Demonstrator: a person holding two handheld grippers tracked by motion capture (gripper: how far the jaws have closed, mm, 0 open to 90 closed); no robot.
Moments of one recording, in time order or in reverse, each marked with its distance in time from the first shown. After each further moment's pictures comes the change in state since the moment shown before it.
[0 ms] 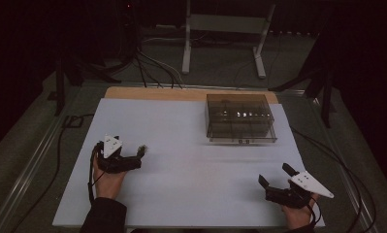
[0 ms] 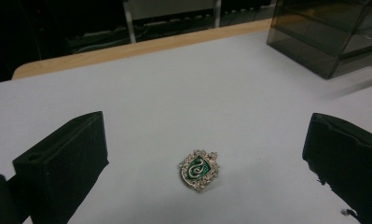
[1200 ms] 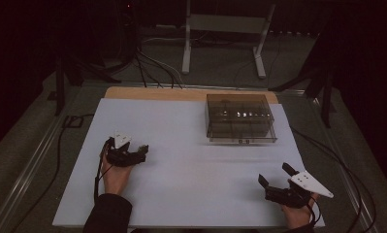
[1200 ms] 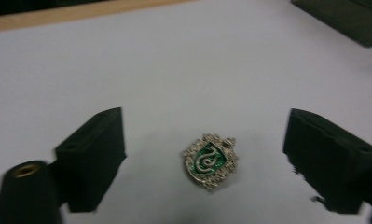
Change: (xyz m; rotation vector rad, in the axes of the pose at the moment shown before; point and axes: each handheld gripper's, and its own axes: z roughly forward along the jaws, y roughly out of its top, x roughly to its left) left arm 0.005 -0.011 0.043 0.133 -0.019 -0.026; right arm 0.000 0.000 0.001 -0.001 -0.003 -0.002
